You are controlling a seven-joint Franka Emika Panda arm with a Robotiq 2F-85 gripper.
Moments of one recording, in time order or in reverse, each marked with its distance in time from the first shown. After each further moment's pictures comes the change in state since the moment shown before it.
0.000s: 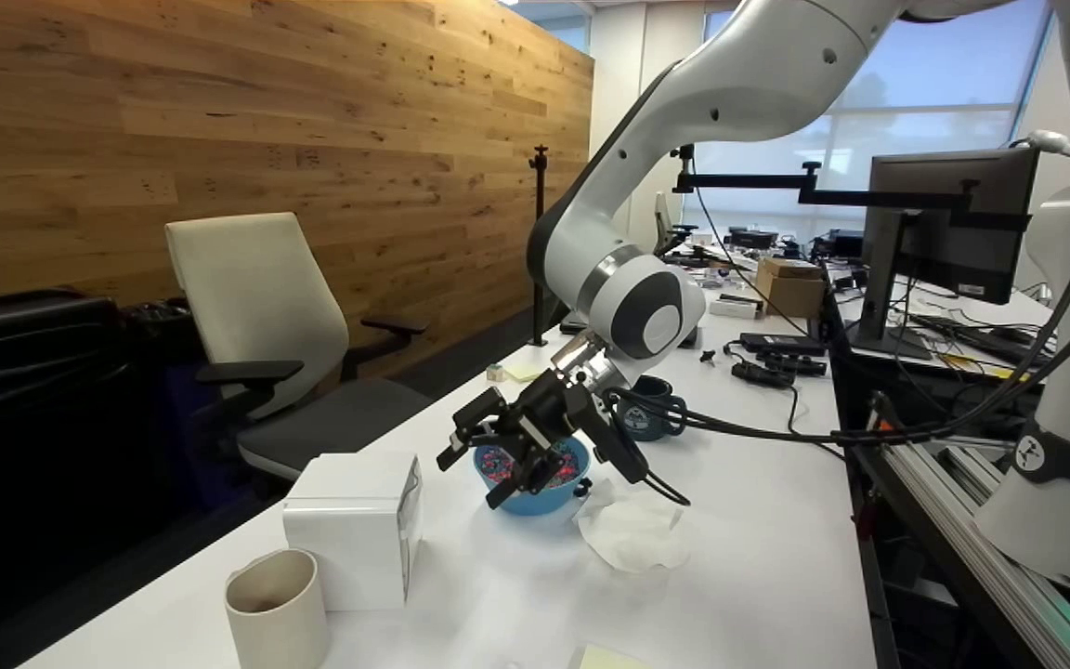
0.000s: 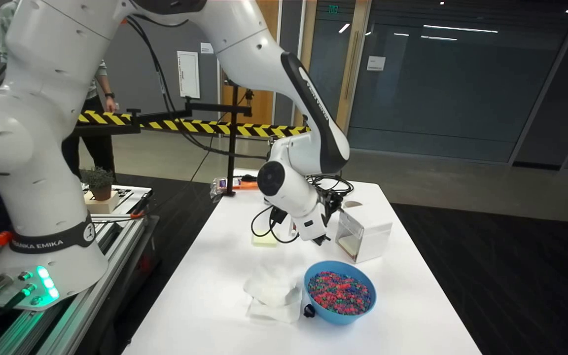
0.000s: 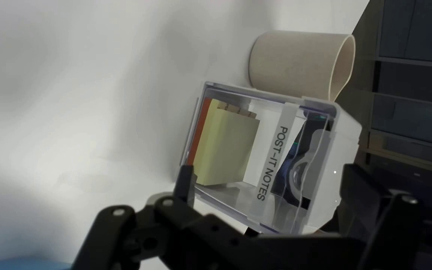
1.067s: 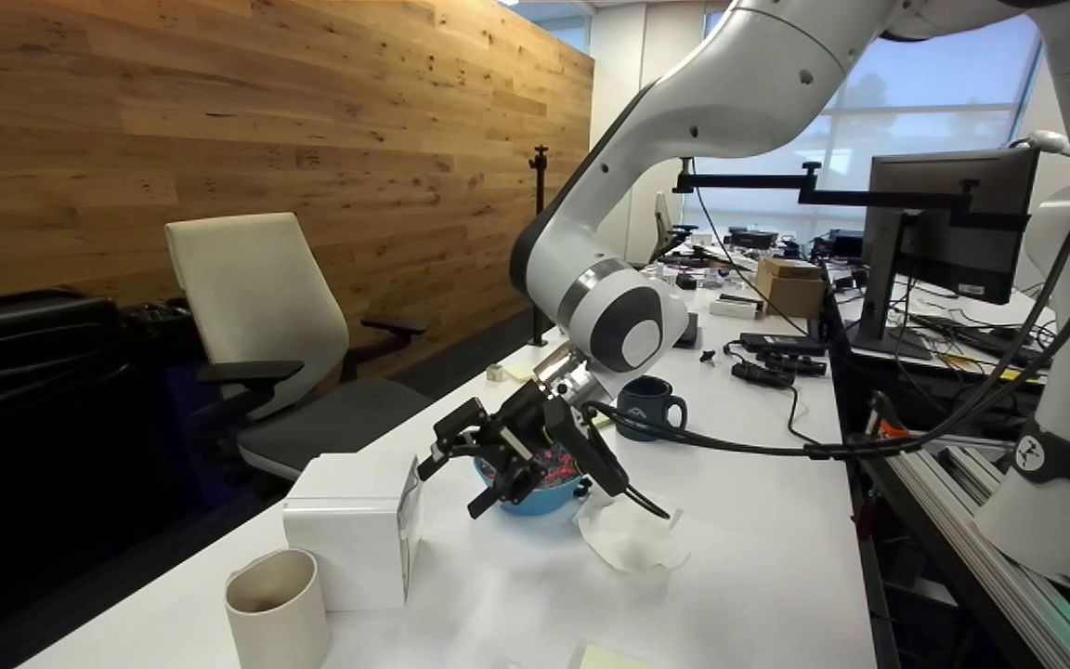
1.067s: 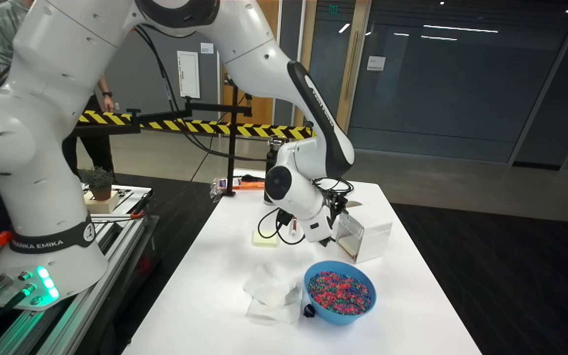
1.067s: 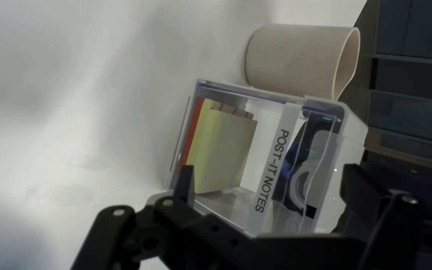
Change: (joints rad) arm 0.016 0.068 -0.006 0.079 0.026 0.003 0.000
